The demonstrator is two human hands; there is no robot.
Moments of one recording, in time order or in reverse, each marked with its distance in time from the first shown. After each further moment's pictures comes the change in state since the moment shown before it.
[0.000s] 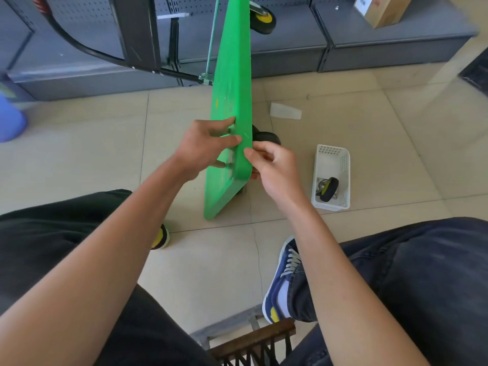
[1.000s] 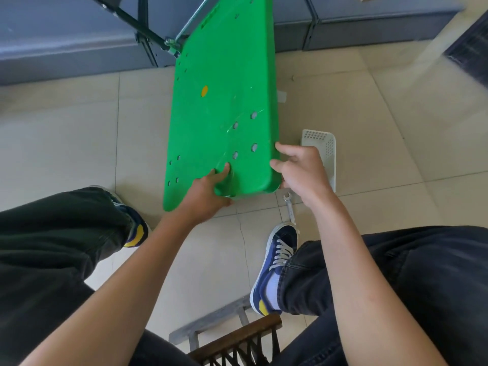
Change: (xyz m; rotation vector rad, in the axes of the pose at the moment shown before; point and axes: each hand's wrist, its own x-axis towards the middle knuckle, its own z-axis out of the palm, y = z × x) left_hand -0.006 -0.112 0.052 0.581 -0.175 -0.040; right_hand 0.007 0.024 -0.084 -0.357 0.087 0.239
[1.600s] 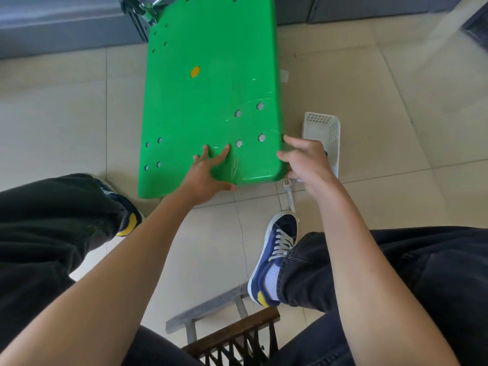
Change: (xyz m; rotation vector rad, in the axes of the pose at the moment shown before) left_hand 0.045 -0.022 0.021 0.057 -0.046 -0.038; right_hand 0.039 0.042 -0.001 0.131 0.013 0.187
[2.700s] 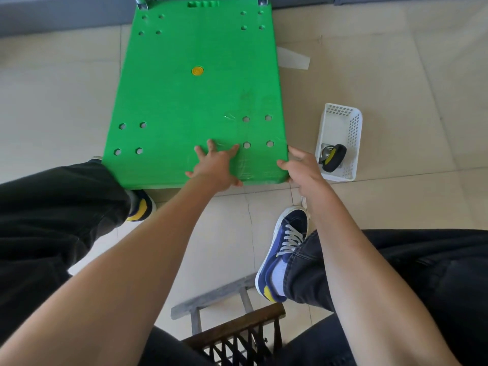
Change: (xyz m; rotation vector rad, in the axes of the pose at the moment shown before) left_hand 0.018 0.004 0.003 0.314 -0.083 -0.208; right_hand 0.046 0.060 0.041 -0.036 -0.076 0.142
